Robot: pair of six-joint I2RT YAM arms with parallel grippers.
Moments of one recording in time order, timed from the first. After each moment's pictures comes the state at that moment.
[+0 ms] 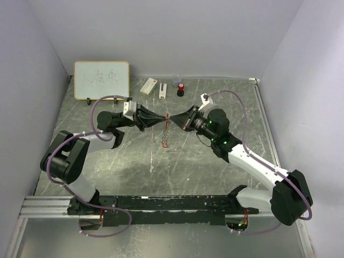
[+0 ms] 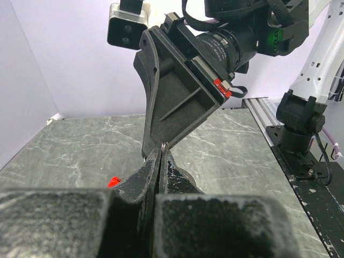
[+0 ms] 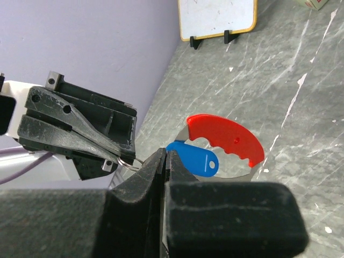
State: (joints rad) left arm -0.44 1.64 0.73 1.53 1.08 -0.44; right arm 0.59 1.17 0.73 0.36 -0.25 0.83
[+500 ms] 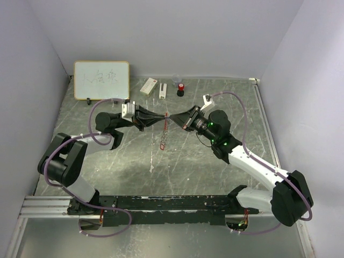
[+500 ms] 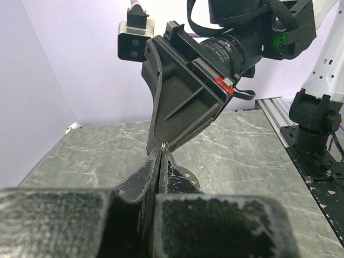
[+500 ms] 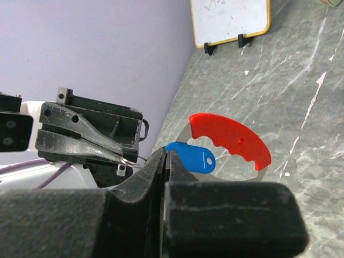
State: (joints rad) left arm -0.44 1.60 0.71 1.53 1.06 -0.37; right arm 0.59 1.16 0.70 0.42 -0.24 0.94
